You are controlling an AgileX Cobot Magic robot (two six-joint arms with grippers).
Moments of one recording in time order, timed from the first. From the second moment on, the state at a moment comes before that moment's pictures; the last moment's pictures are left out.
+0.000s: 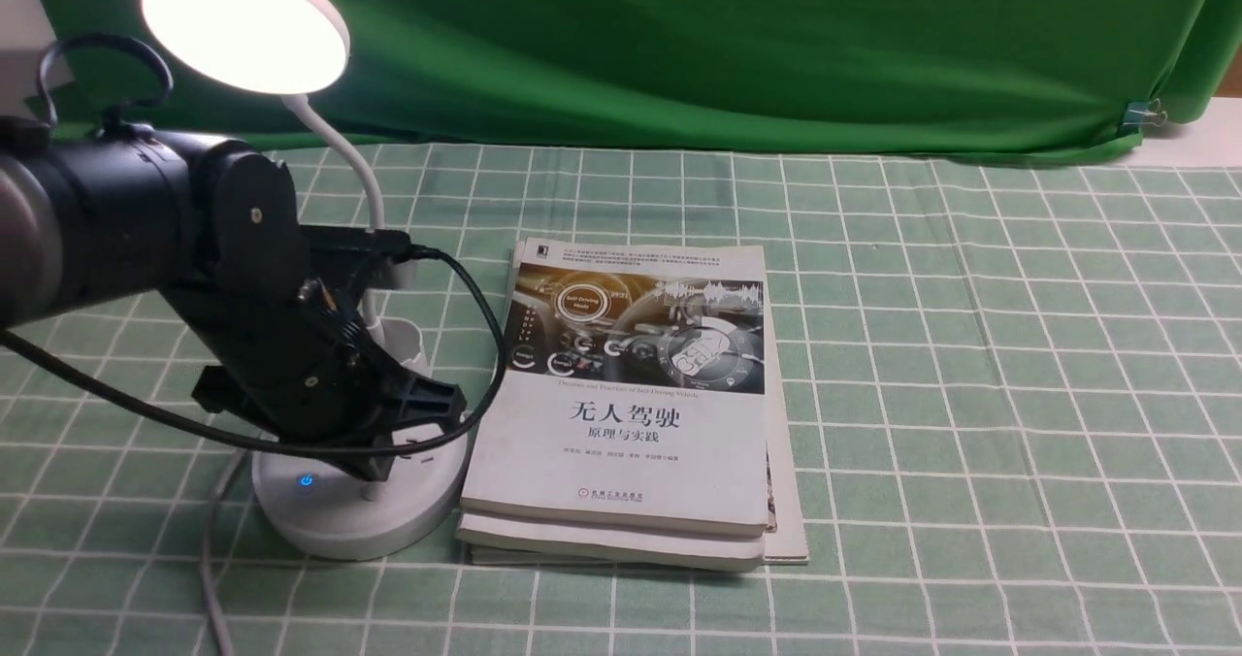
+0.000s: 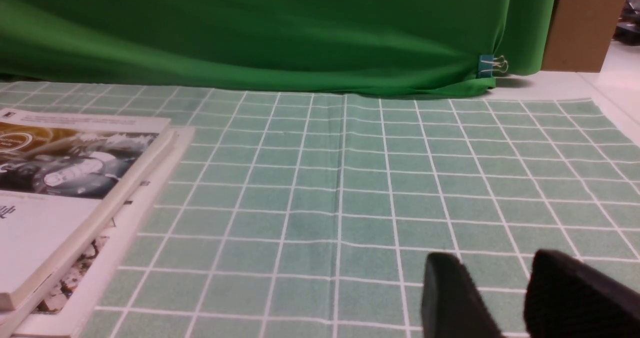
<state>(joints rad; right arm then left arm) 0.04 0.00 0.01 -0.04 0.24 -0.02 -0.27 1.71 -1.08 -0.13 0.80 0.04</state>
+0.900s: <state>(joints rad) 0.04 0.00 0.01 -0.04 0.24 -0.02 -0.27 1.65 -1.09 -0.11 0.81 0.04</state>
